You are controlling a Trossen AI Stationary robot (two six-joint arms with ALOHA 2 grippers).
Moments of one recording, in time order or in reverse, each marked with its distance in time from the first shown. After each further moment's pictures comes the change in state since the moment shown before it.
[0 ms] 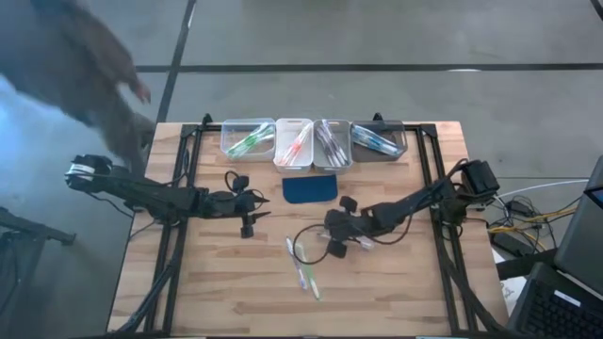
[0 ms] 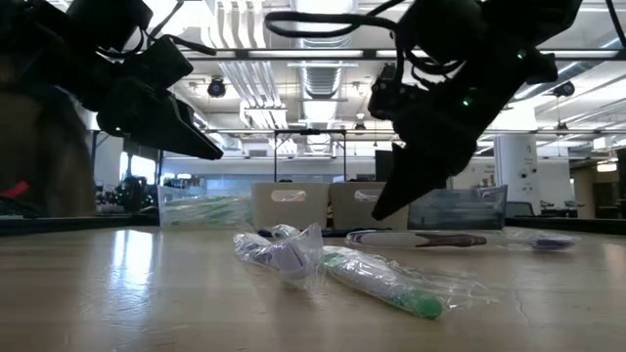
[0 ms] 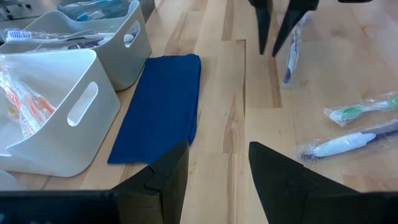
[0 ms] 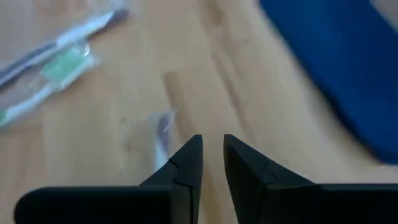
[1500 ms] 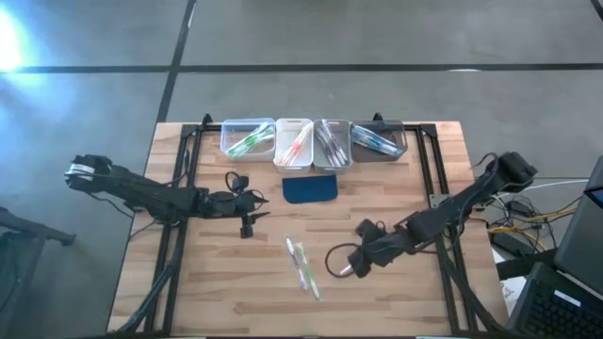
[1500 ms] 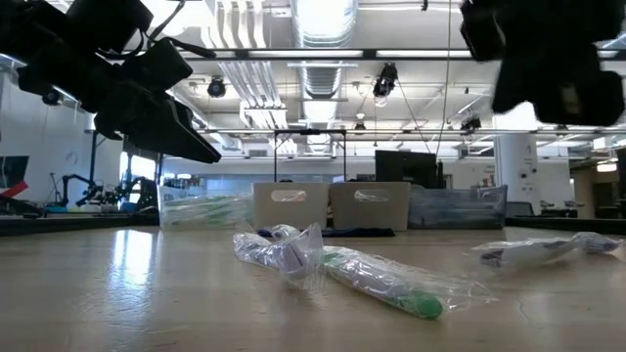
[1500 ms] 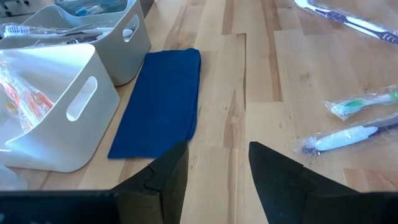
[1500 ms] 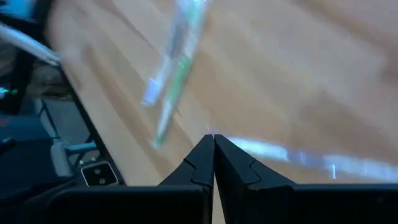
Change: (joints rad) left arm 0.000 -0.001 0.000 -0.020 0.000 0.000; right arm 0.284 -0.336 0.004 -0.271 -0.121 0.919
